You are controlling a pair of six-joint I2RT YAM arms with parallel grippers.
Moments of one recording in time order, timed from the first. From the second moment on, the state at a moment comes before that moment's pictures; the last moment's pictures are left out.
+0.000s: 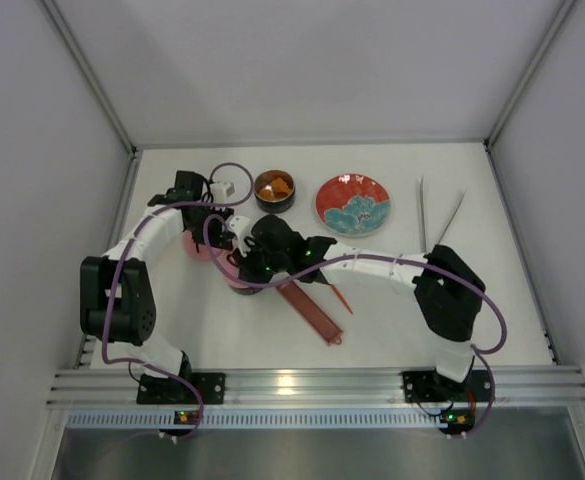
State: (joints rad) left arm -0.12 1.63 1.18 -0.68 0.31 0.14; right arm 1.06 1.83 1.38 -0.15 -0.20 0.11
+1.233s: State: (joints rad) left arm -0.12 1.63 1.22 -0.71 0.27 0.20; right arm 1.03 1.83 1.39 -0.09 -0.08 0.20
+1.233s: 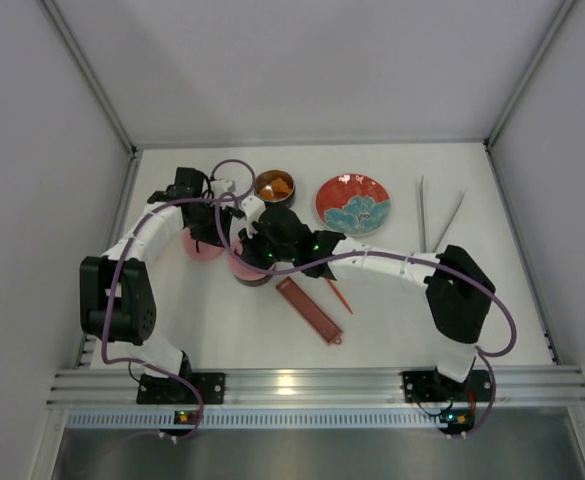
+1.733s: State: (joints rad) left arm -0.12 1.63 1.22 -0.70 0.27 0.18; right arm 1.04 1.95 1.43 -0.10 0.02 0.21
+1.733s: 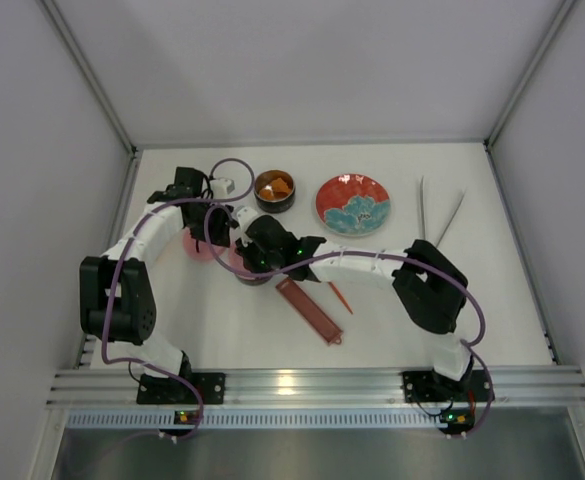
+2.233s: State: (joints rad) left arm -0.12 1.63 1.27 -0.73 0.29 0.18; right arm 1.05 1.92 1.39 -0.10 0.05 0.18
